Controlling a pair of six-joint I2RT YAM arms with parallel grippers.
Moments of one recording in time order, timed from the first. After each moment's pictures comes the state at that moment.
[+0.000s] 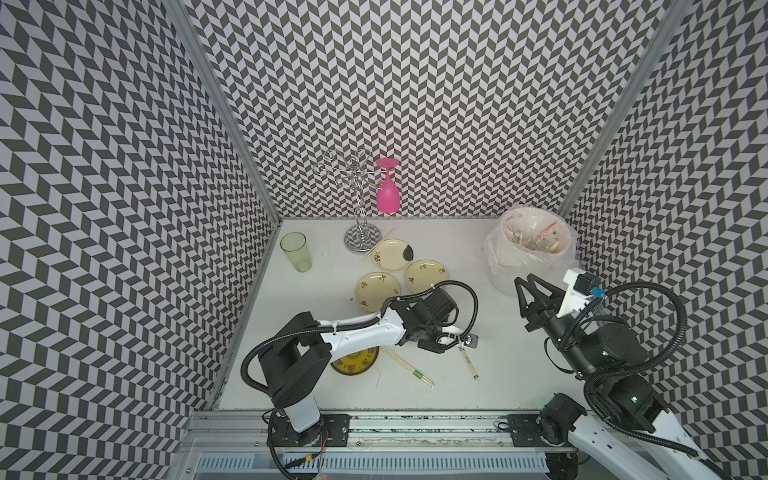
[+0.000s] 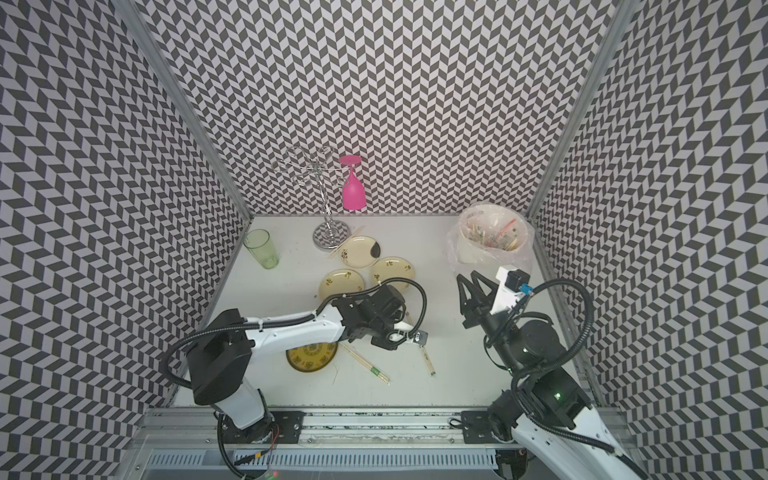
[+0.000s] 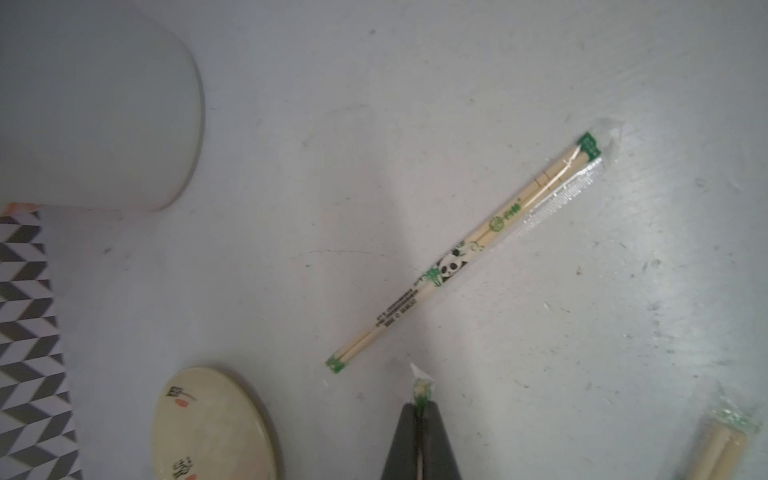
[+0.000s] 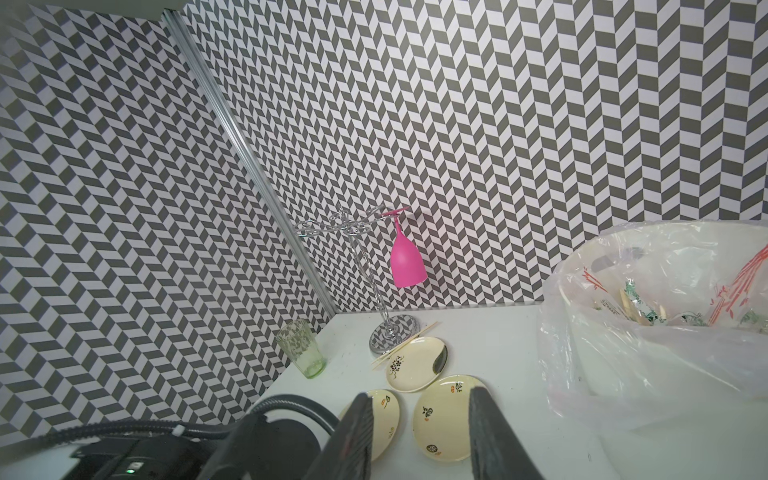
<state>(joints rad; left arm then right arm) -1.00 1.66 1.13 -0.39 0.09 0.92 0.63 0.43 0.67 -0.15 0.22 0.31</state>
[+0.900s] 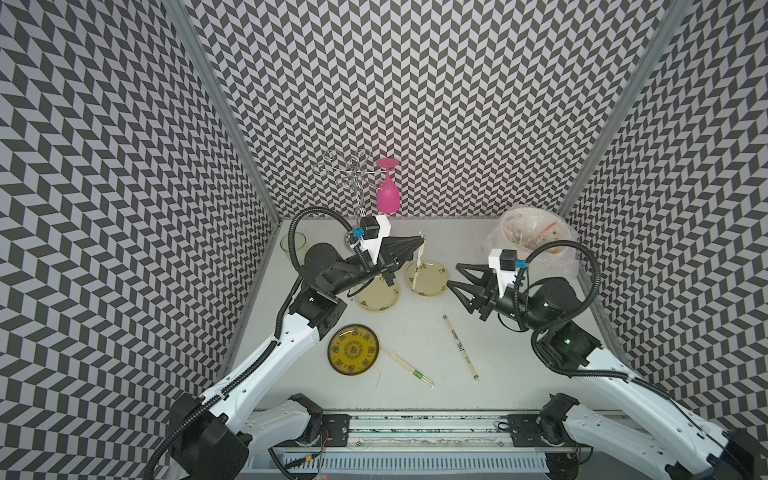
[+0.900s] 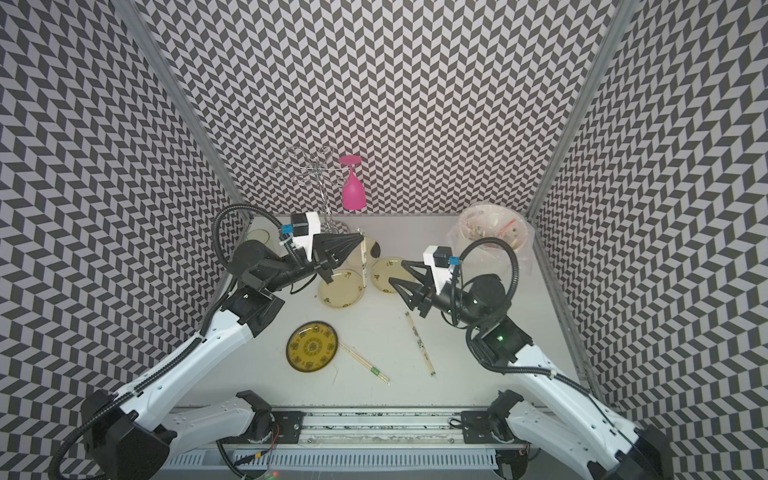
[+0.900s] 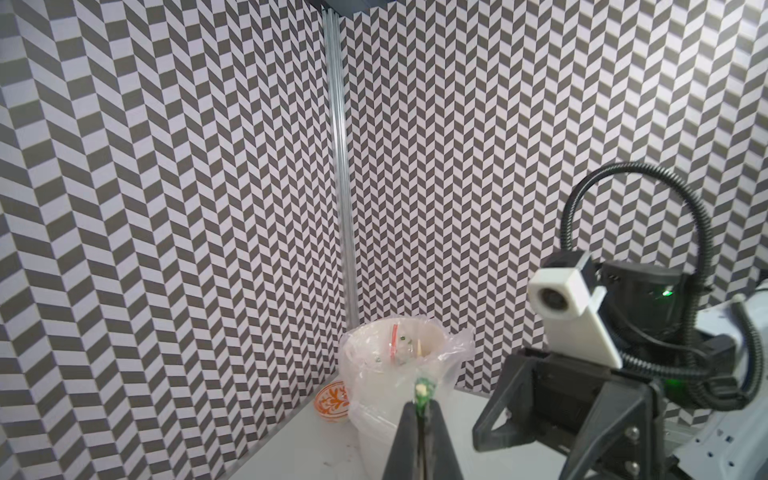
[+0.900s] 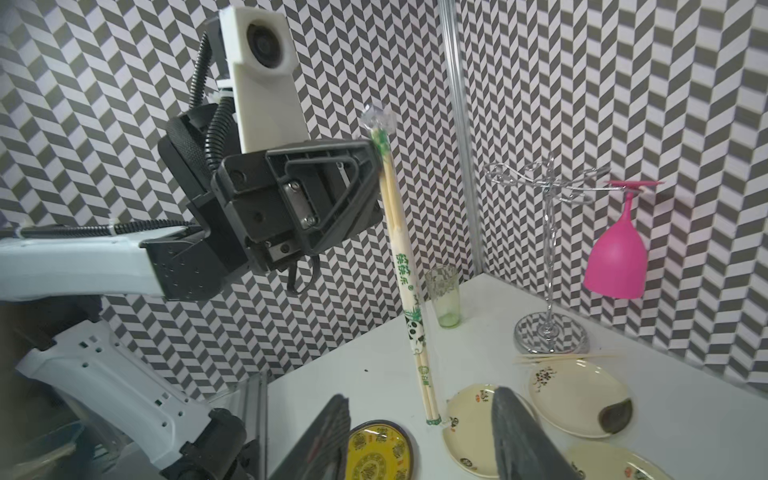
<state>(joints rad) -0.51 1.14 0.98 0.49 0.67 -0.20 0.64 0.94 0.72 0.34 -0.46 0.23</state>
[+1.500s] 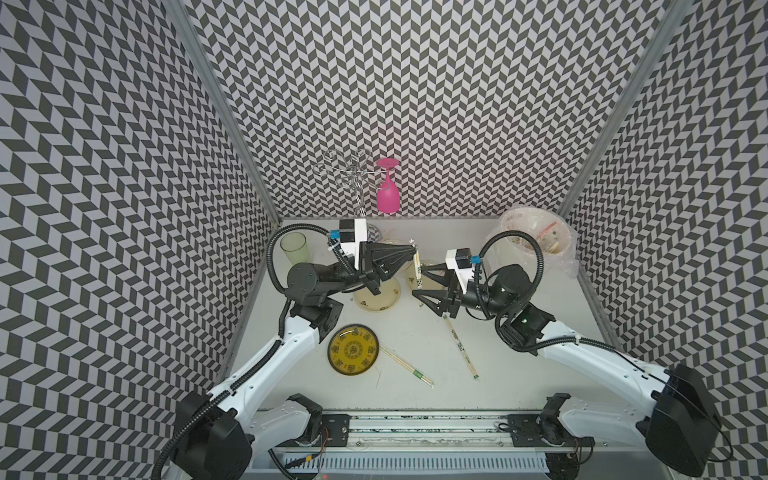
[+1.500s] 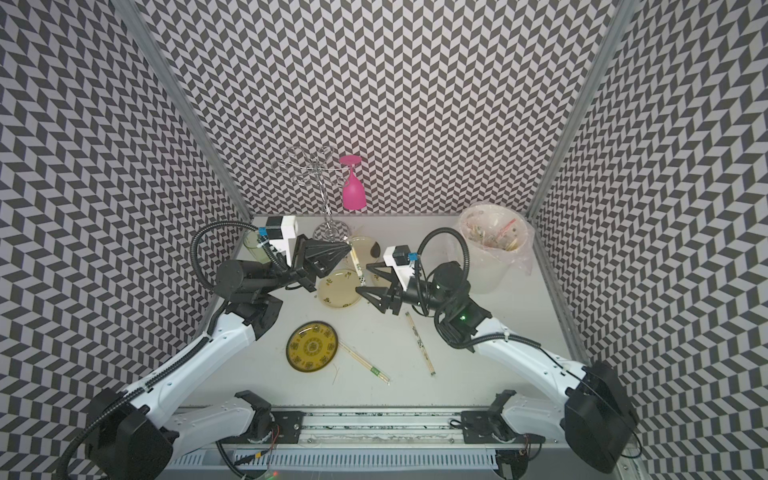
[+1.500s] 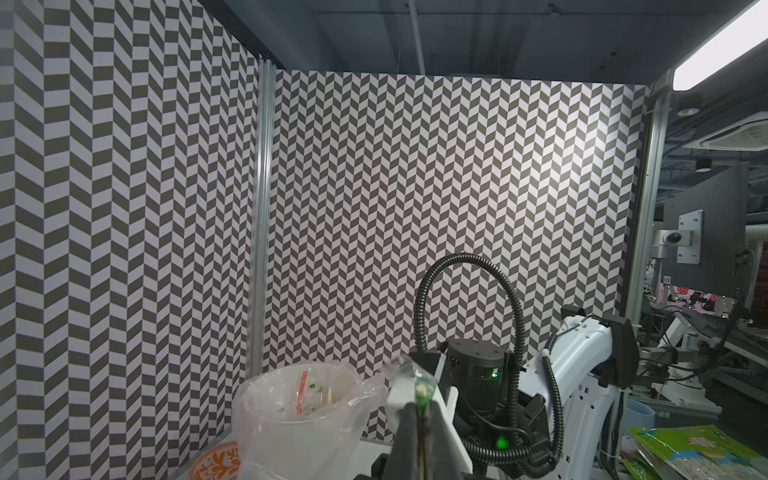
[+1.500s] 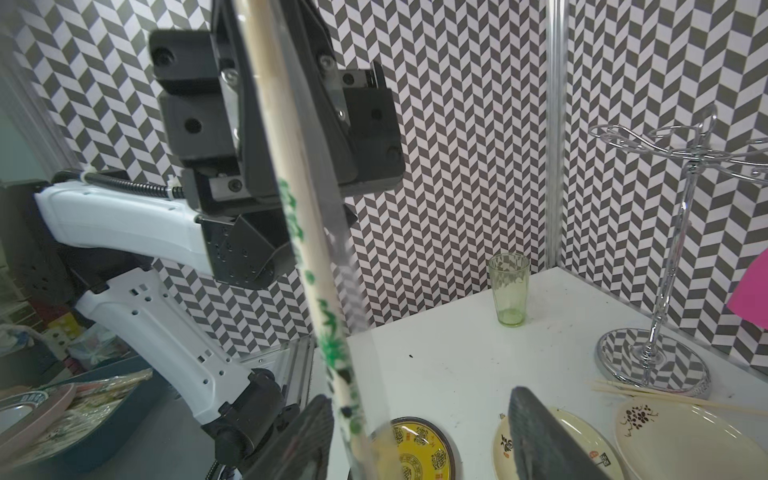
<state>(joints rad) -0.47 1.13 0.88 0.93 0.87 -0.61 0.73 1.22 0.80 0.50 -0.60 0.19</state>
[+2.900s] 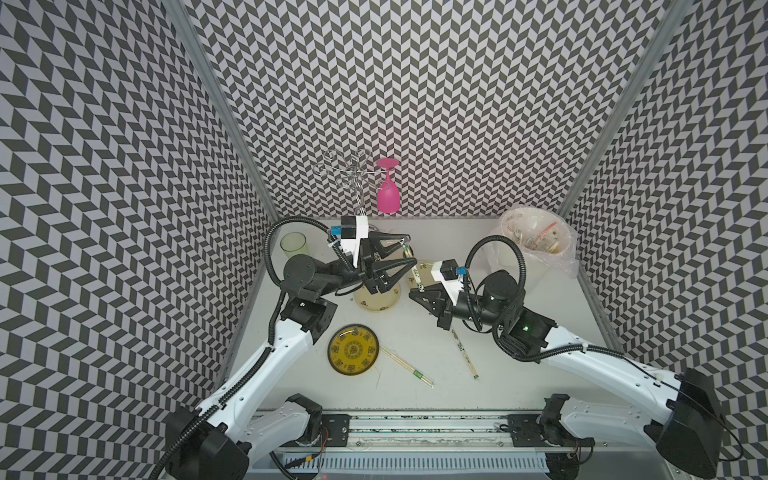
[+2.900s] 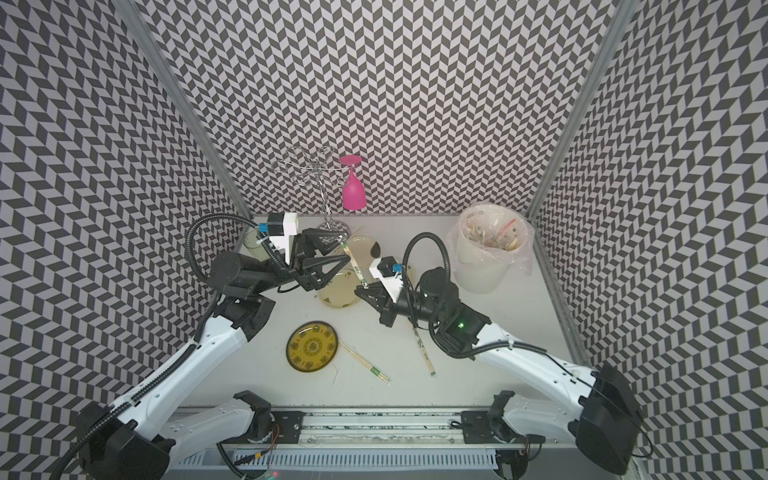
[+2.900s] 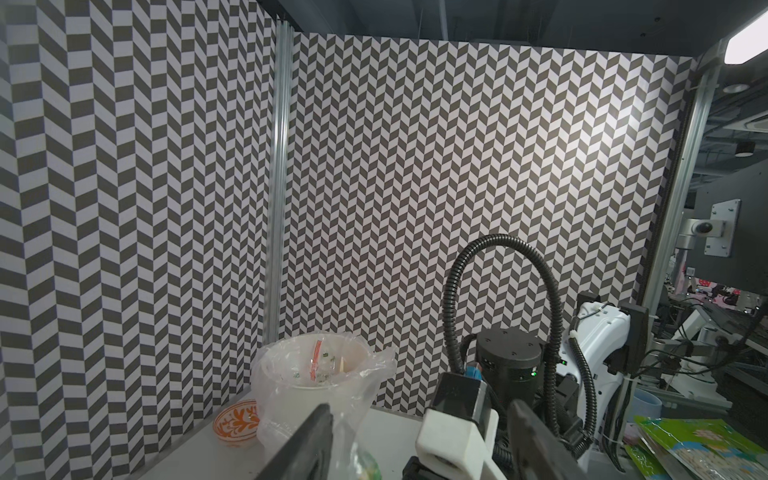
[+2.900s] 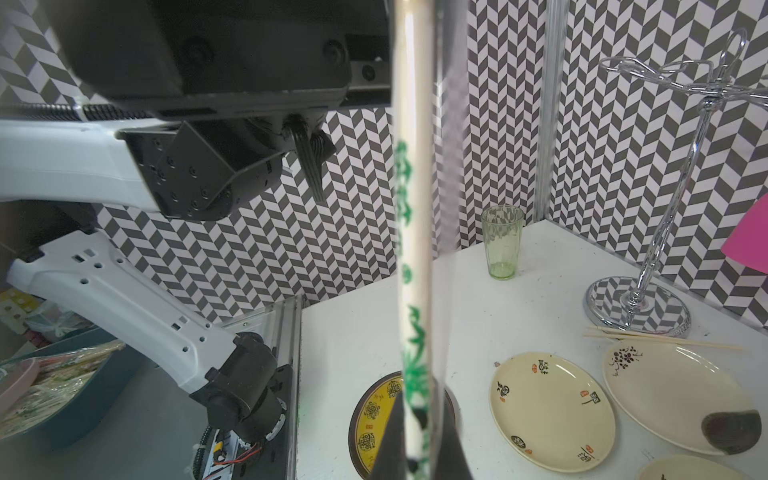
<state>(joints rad) -0.44 1.09 0.93 0.64 0.86 -0.50 0.85 1.17 0.84 0.25 -0.40 0.09</state>
